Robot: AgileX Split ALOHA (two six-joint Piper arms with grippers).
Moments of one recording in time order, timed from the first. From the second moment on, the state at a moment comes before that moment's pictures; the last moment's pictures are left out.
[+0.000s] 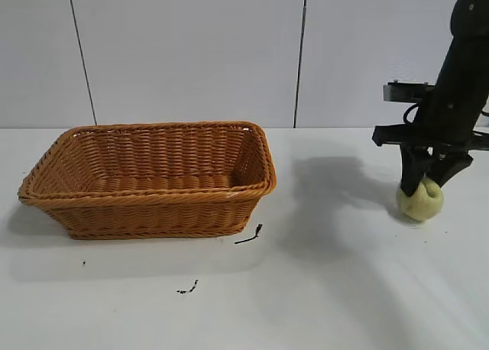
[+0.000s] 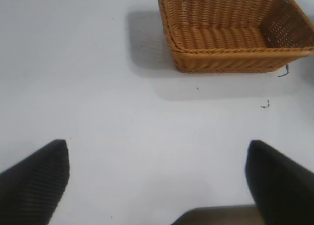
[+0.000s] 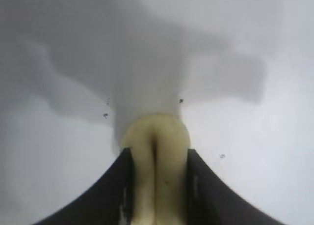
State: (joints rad) left arm -0.04 -0.01 -0.50 -0.06 1.07 -0.04; right arm 0.01 2.10 -1.62 0.10 0.98 -0.06
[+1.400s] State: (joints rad) left arm -0.04 -0.01 -0.50 -0.06 1.07 -0.04; right arm 0.58 2.35 -2.14 0.10 0.91 0.03
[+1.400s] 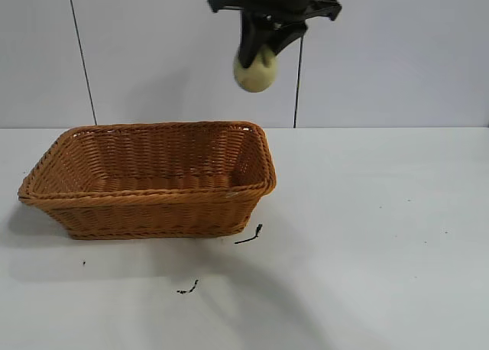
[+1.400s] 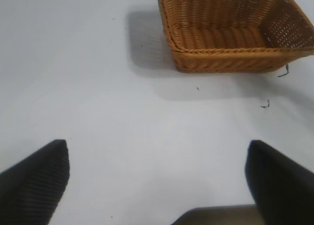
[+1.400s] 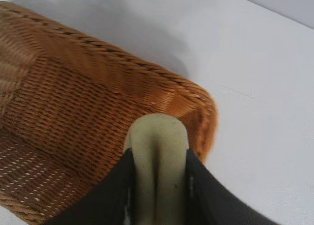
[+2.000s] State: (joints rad) left arm -0.04 -0.01 -0.50 -0.06 1.07 -0.04; right arm 0.58 2.48 -2.20 0.12 0.89 0.02
